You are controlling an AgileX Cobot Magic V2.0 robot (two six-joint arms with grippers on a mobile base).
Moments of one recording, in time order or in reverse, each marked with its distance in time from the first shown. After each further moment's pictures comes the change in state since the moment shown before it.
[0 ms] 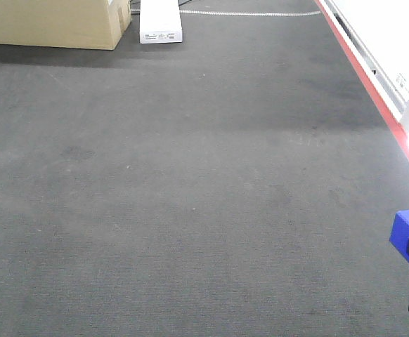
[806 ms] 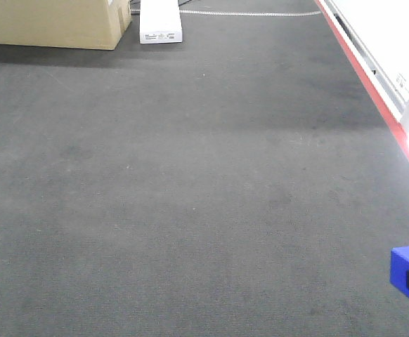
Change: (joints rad) left arm 0.000 0.000 0.000 0.000 0.000 0.000; right arm 0.000 0.047 -0.113 0.026 0.324 0.005
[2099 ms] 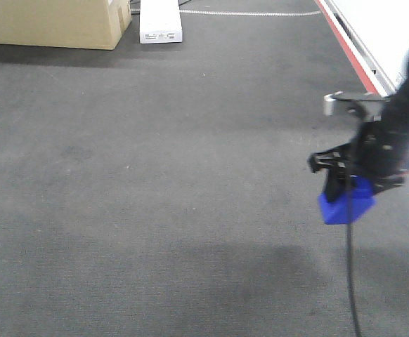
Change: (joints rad) left arm 0.000 0.000 0.000 0.000 0.000 0.000; right arm 0.000 1.132 -0.897 0.056 0.516 0.056
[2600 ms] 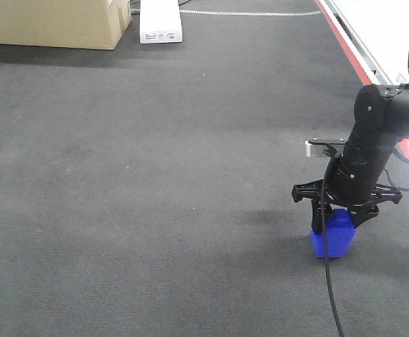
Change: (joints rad) left arm 0.000 0.000 0.000 0.000 0.000 0.000; right arm 0.000 0.313 -0.057 -0.015 -0.011 0.054
